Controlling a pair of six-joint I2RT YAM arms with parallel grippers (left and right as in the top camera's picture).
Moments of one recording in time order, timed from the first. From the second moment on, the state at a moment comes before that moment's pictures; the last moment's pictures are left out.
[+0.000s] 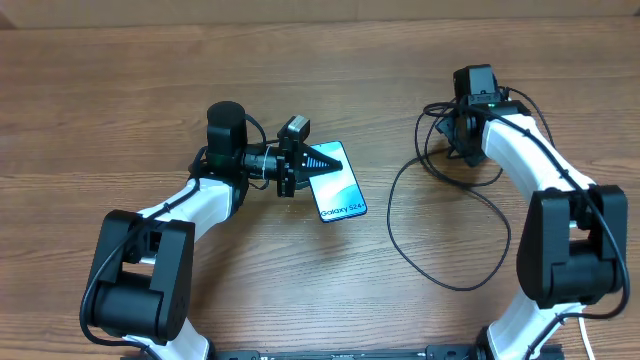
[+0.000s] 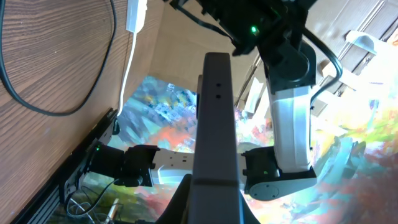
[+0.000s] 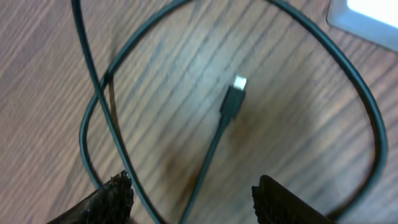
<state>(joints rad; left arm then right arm) -0.22 1.80 0.86 0.58 1.49 -1.55 0.08 1.92 1.32 -0.62 0.23 0.95</state>
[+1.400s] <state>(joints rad) -0.21 1.80 0.86 0.57 1.46 -1.54 0.07 1.99 1.34 -0.57 0.19 0.76</state>
